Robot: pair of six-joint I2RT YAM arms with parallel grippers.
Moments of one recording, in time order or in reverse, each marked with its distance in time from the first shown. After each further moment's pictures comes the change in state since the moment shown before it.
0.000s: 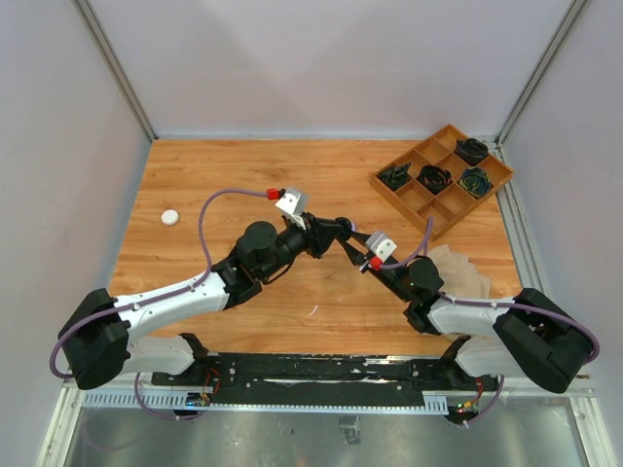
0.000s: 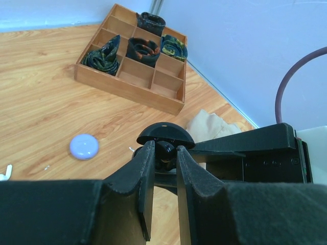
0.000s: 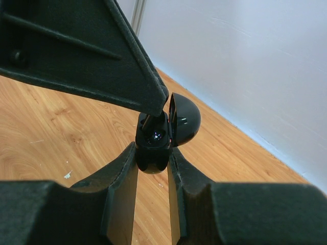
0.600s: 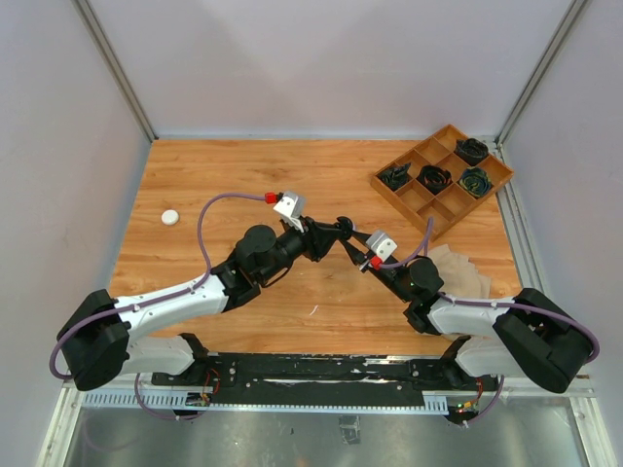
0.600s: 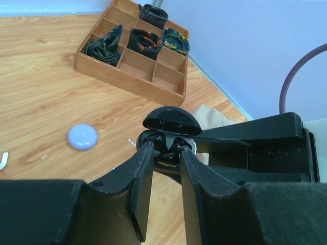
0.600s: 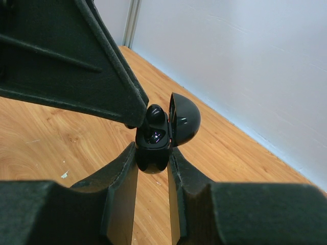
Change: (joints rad) left arm 0.000 -0.008 -0.039 0.013 -0.008 -0.037; right arm 0.001 0.001 -0.003 0.001 0.008 0.000
